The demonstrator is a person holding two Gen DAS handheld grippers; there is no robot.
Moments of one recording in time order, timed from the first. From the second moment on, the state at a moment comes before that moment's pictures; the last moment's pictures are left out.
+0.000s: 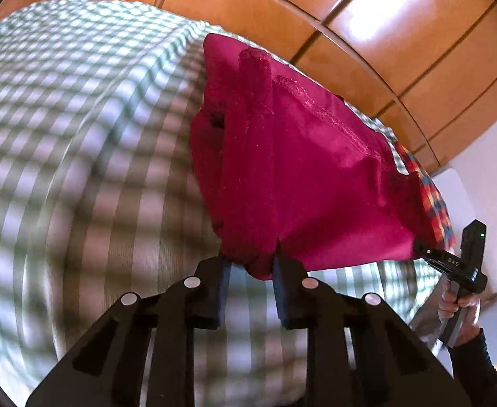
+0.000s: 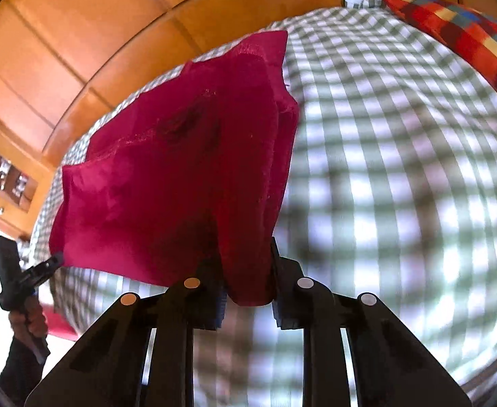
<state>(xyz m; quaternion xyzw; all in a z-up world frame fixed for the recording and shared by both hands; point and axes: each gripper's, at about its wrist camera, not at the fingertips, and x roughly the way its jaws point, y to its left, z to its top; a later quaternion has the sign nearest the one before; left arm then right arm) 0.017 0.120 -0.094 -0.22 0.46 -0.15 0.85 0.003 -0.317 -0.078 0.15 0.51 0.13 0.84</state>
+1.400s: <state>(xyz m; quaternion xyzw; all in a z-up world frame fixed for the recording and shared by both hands) 0.048 0.131 0.012 -0.17 0.31 -0.17 0.92 0.055 -0.308 0.028 0.11 0.37 0.08 0.92</state>
